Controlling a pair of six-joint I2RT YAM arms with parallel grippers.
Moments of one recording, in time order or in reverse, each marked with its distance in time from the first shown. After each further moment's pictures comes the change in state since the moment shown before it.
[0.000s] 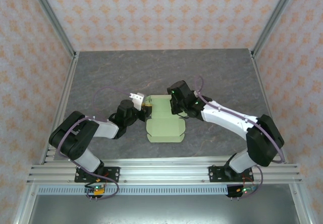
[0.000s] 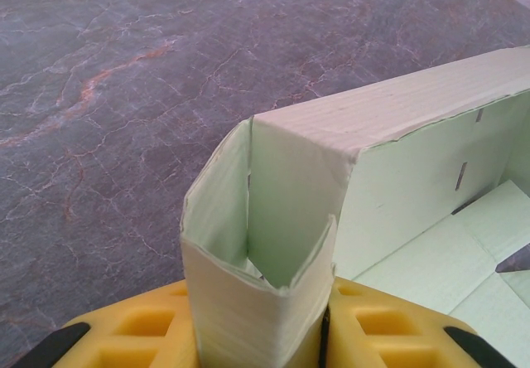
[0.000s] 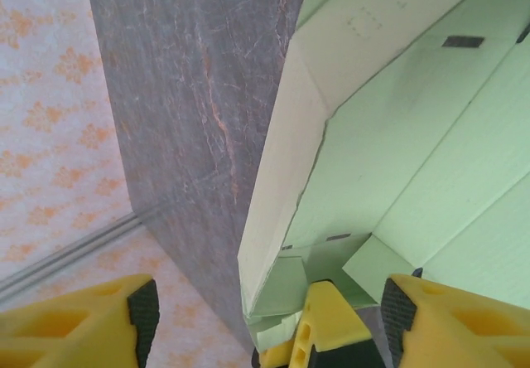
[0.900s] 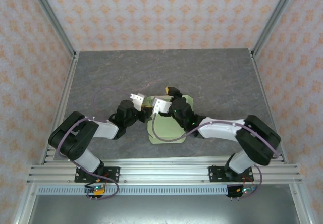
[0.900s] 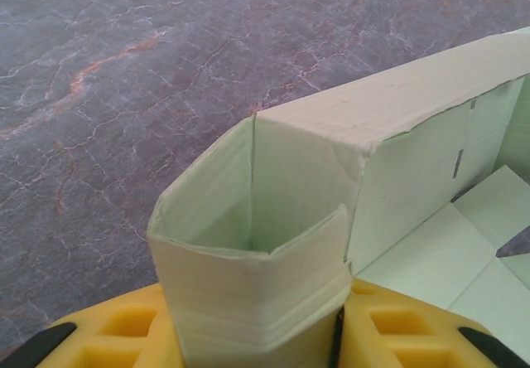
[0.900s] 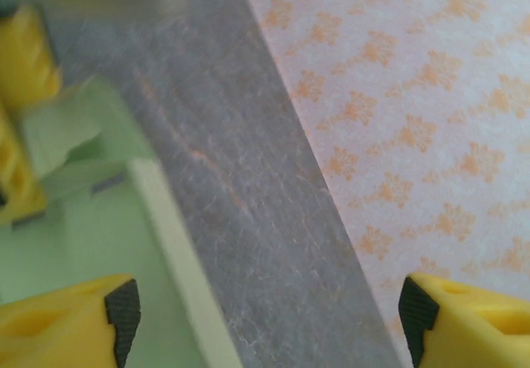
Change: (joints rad) left arm 0.000 -0.006 -0.006 -0.009 0.018 0.011; right arm 0.126 -0.019 -0.314 0.776 0.200 -2.719
